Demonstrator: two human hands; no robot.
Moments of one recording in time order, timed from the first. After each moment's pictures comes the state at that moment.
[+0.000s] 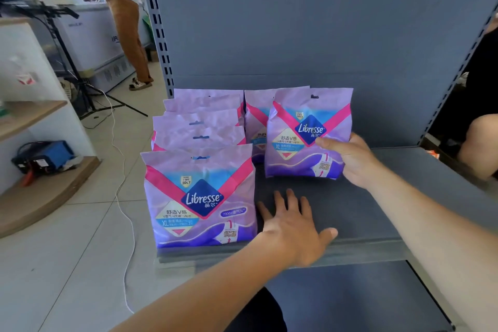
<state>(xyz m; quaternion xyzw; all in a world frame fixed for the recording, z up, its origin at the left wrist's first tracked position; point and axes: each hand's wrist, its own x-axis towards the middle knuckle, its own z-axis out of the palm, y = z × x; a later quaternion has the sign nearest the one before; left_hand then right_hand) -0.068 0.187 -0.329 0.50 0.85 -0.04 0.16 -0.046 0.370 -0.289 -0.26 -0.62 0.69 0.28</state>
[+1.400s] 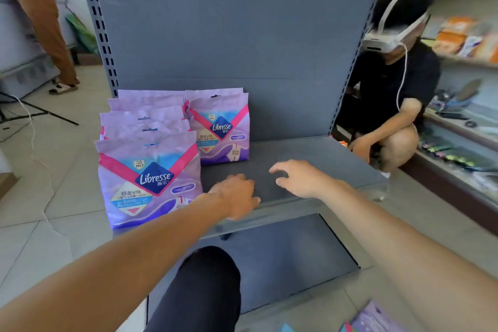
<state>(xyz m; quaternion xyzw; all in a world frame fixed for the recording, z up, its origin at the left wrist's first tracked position) -0.077 0.174 -0.305 0.58 0.80 0.01 0.12 0.058 0.299 -0.273 -0.34 -0.92 0.17 -0.02</state>
